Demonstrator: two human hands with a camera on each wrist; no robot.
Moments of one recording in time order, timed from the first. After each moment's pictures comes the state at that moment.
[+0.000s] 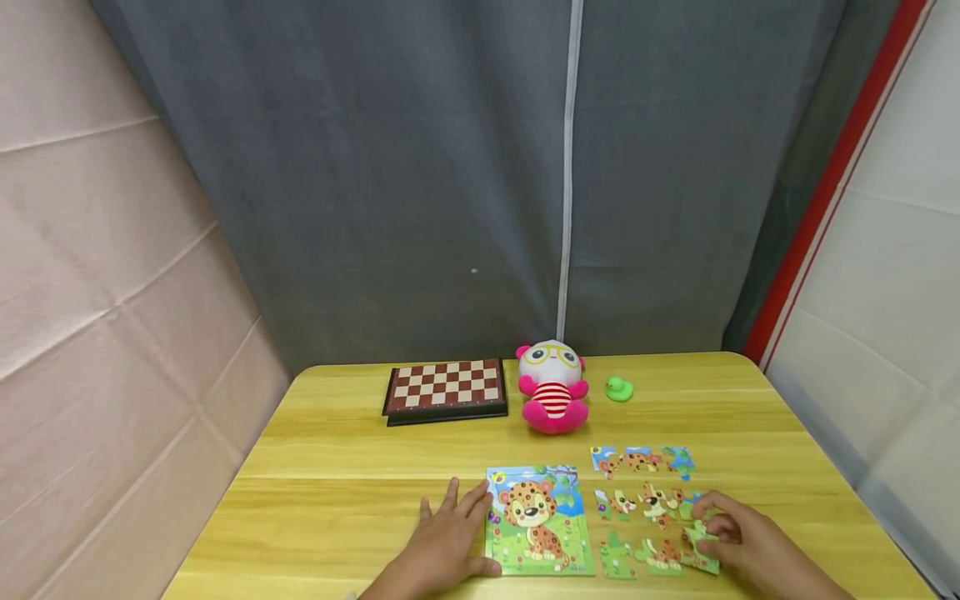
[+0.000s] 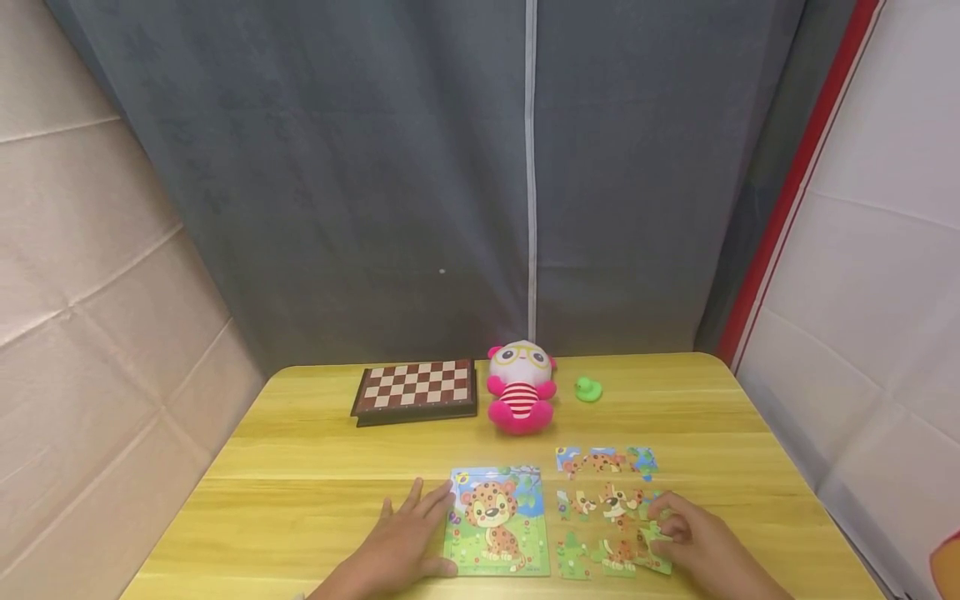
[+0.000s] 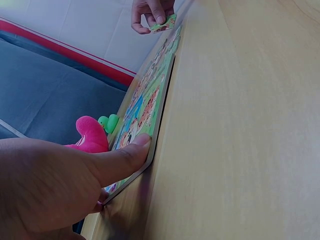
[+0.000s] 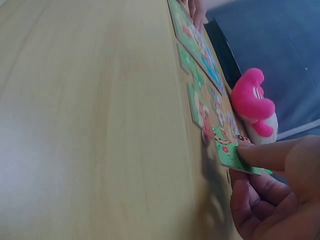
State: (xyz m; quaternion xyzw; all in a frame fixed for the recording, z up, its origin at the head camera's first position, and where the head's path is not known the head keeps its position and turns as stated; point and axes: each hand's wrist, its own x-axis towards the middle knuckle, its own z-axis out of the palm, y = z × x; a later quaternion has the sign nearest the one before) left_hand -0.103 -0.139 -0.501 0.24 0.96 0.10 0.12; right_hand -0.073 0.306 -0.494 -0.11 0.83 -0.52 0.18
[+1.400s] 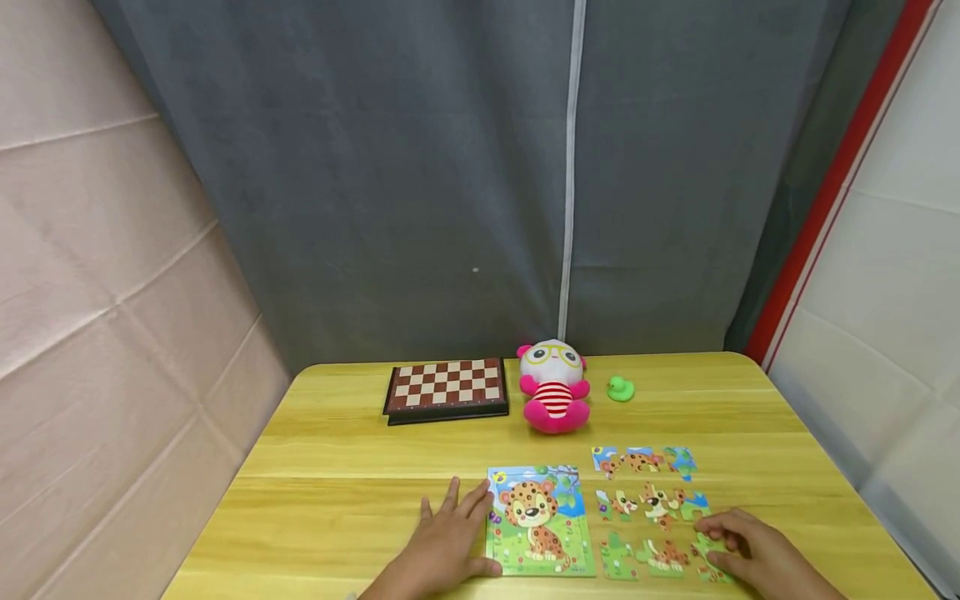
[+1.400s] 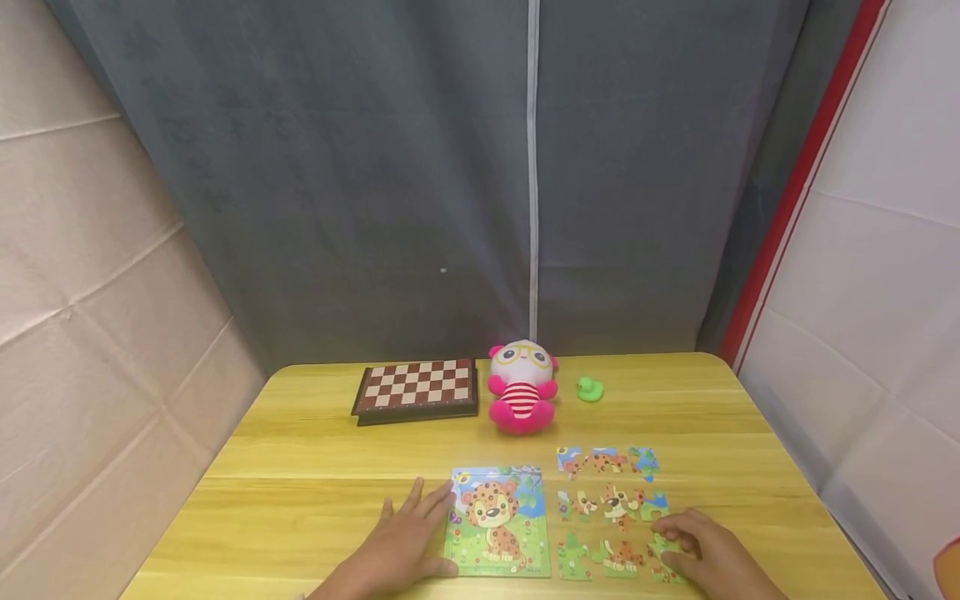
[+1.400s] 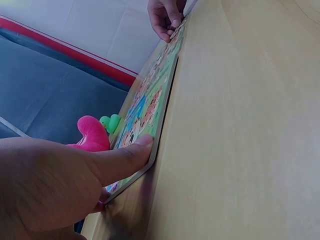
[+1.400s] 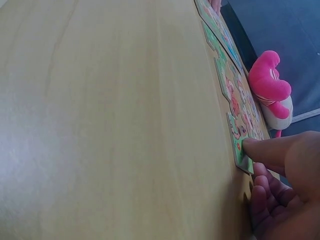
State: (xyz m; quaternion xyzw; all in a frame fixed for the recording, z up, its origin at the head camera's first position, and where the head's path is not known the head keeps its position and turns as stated) left_hand -0.103 -0.139 -0.501 0.24 0.96 0.09 0.13; right_hand -0.069 0.324 -0.521 -0.15 0.90 -0.40 0.12
